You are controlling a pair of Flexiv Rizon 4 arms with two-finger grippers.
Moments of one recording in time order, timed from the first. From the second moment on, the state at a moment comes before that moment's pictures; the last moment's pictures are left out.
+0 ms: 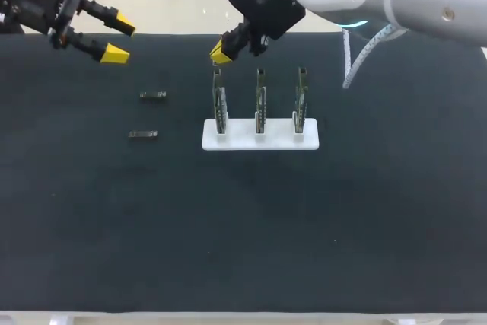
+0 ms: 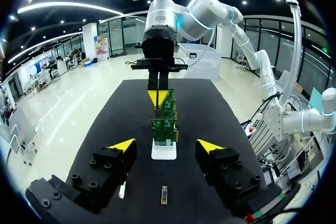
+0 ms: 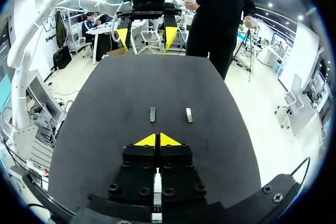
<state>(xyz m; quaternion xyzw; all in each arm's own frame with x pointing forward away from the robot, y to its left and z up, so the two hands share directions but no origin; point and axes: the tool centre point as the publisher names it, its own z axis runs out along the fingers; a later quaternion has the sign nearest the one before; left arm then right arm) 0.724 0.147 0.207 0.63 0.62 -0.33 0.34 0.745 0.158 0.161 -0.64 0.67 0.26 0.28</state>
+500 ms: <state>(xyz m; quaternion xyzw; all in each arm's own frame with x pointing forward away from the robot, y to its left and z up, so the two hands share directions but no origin) 0.724 0.147 0.207 0.63 0.62 -0.33 0.34 0.745 0.161 0.152 -0.65 0.67 0.24 0.27</state>
